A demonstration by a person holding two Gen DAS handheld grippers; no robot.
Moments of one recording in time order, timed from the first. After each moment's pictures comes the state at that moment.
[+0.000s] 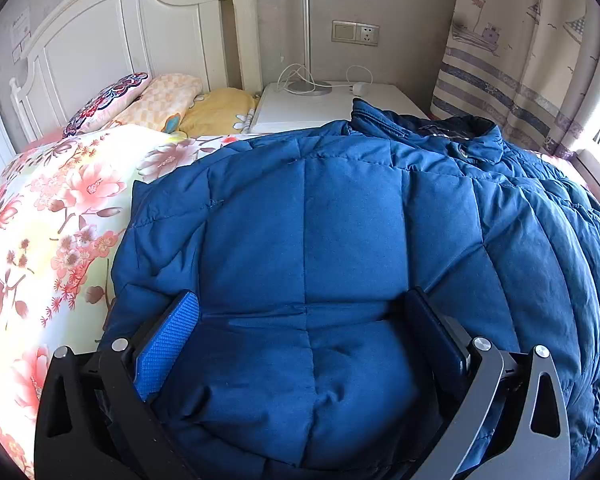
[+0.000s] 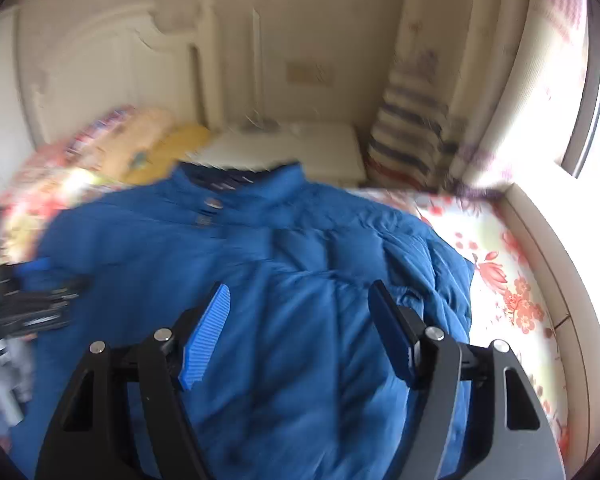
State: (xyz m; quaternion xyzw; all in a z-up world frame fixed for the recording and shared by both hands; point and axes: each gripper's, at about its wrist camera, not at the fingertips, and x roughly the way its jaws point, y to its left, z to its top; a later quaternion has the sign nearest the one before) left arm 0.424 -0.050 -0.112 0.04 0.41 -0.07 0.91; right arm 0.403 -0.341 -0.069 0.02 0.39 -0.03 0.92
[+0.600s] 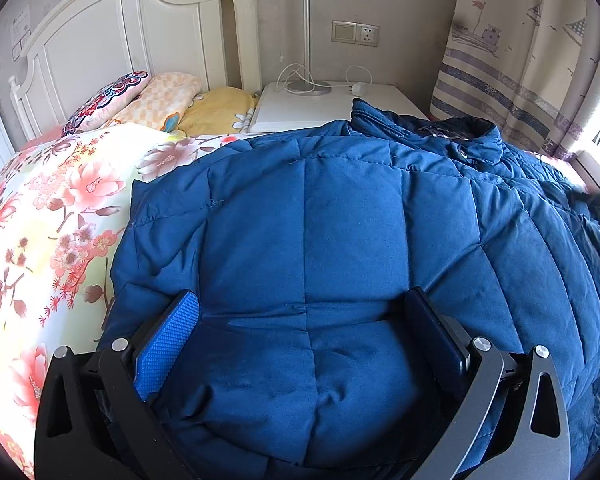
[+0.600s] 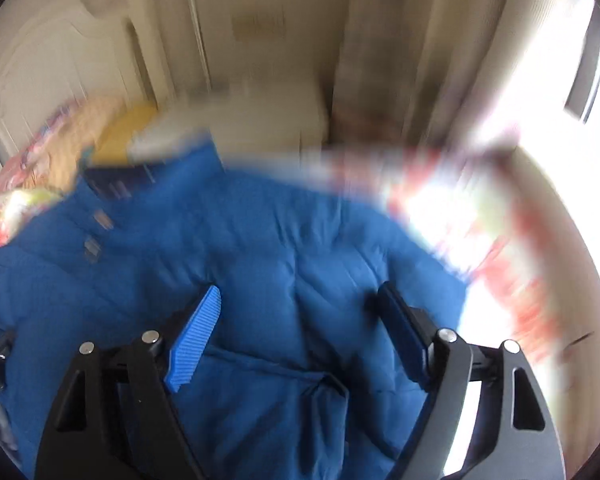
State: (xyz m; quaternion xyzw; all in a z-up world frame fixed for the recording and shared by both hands) left arm 0.423 -0.050 -0.112 0.04 0.41 -0.07 0.91; right arm 0.486 -0.417 -0.119 0.11 0.49 -0.03 0.86
